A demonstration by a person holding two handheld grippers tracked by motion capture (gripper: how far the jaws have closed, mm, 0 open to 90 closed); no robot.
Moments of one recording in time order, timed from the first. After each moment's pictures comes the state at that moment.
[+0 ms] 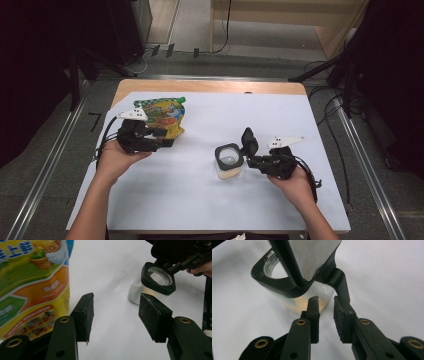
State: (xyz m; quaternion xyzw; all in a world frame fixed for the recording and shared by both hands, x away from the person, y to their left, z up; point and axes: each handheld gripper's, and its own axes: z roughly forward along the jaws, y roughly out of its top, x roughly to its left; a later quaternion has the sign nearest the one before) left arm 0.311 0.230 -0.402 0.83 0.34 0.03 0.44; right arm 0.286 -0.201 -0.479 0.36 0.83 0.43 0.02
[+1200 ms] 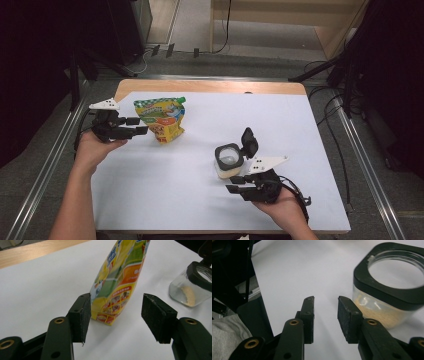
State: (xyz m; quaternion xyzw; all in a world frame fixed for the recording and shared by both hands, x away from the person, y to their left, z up) left arm 0.344 0.301 -0.413 0.81 0.39 0.08 0.43; right arm 0.221 -0.148 -0.454 0.27 0.85 0.45 -0.01
